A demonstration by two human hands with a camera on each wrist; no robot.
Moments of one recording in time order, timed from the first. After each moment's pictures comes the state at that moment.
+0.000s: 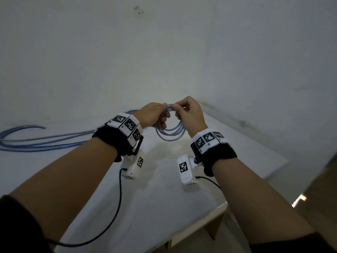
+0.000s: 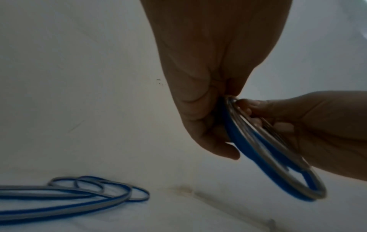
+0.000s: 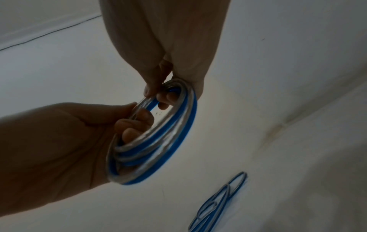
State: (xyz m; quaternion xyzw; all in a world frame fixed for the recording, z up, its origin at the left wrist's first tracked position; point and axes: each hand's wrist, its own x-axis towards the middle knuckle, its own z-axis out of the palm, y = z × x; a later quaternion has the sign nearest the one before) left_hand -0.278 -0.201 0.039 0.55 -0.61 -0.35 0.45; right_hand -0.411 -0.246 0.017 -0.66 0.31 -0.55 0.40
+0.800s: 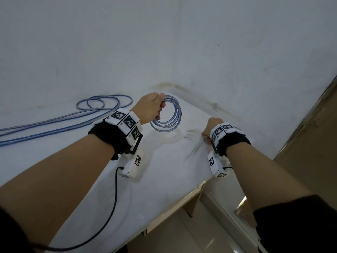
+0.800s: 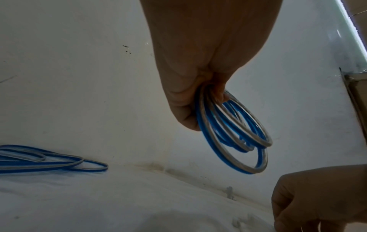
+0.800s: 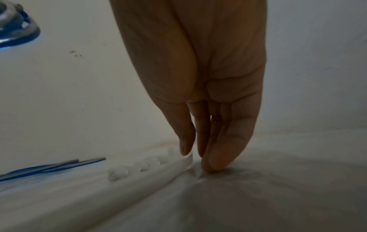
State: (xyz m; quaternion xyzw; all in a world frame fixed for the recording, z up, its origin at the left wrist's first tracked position) left_hand -0.364 -0.245 0.011 0.53 -0.61 -0.35 0.48; right_hand -0.580 -0.318 -0.044 -0.71 0.70 0.01 0.06
